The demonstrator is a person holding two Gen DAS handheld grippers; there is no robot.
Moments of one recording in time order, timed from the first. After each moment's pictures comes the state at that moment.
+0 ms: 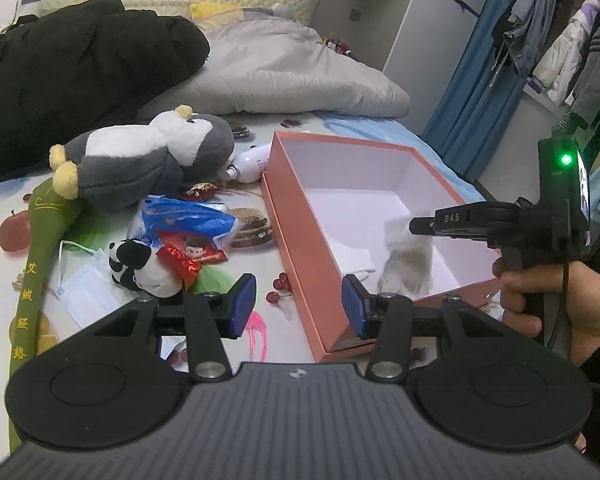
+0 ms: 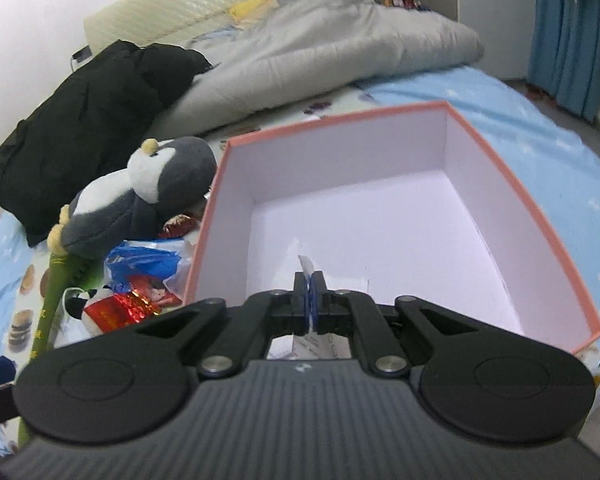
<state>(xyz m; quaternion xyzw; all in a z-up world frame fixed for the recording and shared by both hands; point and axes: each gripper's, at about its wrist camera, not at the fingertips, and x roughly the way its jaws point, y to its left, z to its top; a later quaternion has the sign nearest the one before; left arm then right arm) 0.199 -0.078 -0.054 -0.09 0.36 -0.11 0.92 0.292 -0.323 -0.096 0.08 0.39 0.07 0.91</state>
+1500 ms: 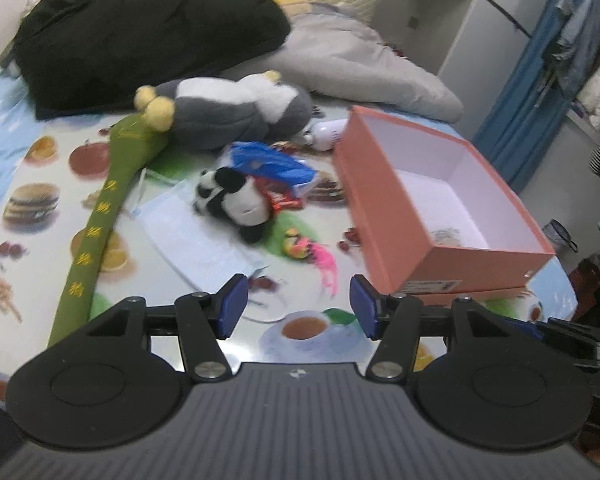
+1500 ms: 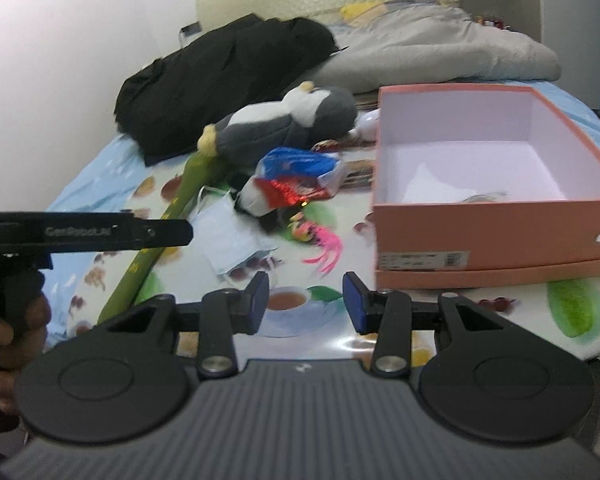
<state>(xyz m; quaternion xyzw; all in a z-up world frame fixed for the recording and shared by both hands) 0.125 -0.010 -0.096 -0.13 0.38 -0.04 0.92 0.111 -0.240 -0.098 0.04 0.36 0.22 0.91</state>
